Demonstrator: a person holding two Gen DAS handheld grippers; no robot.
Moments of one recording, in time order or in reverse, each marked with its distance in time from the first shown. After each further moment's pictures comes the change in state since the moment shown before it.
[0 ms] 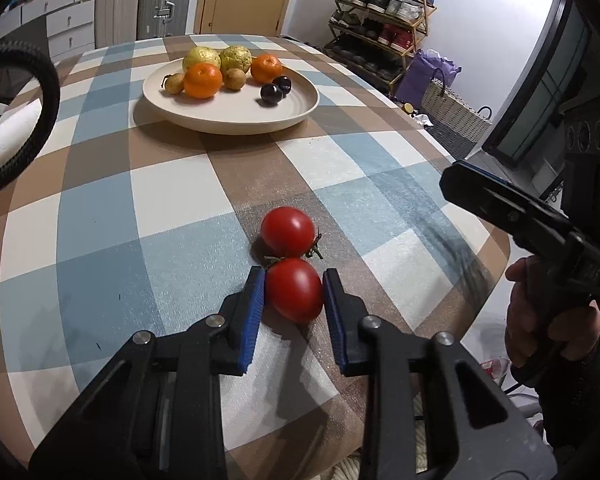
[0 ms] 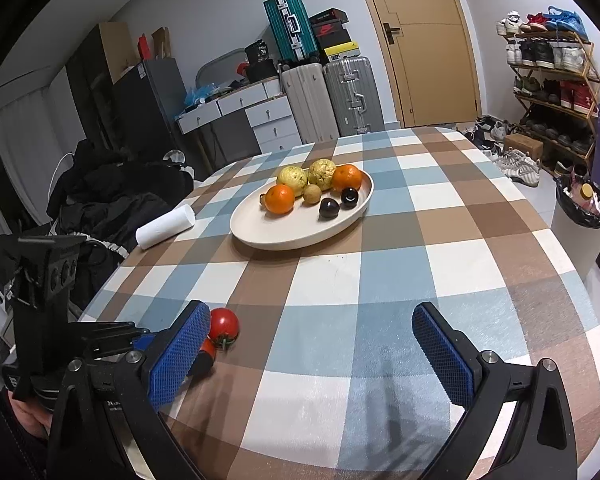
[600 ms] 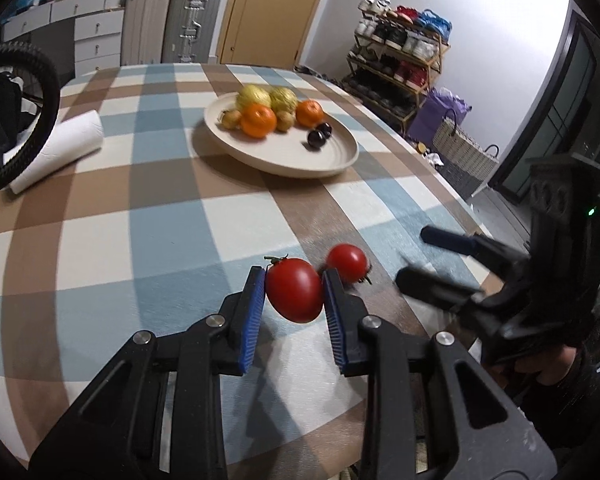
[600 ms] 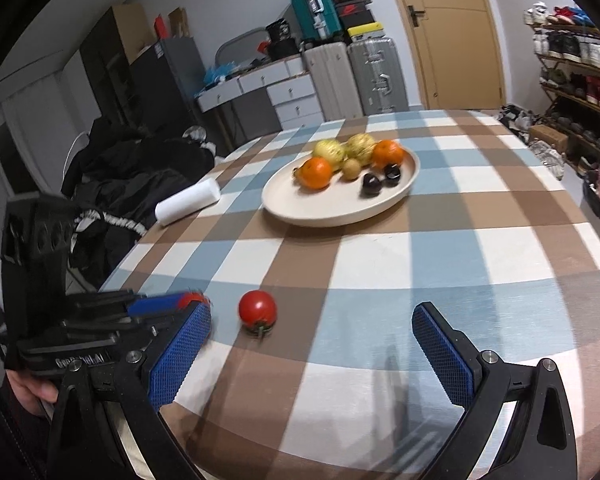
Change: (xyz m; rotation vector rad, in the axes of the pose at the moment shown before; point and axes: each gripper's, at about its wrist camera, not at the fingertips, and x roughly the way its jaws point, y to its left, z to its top) left arm -0.048 0.049 0.001 -0.071 -0.126 0.021; right arm 0.030 0.031 -0.005 -0.051 0.094 0.080
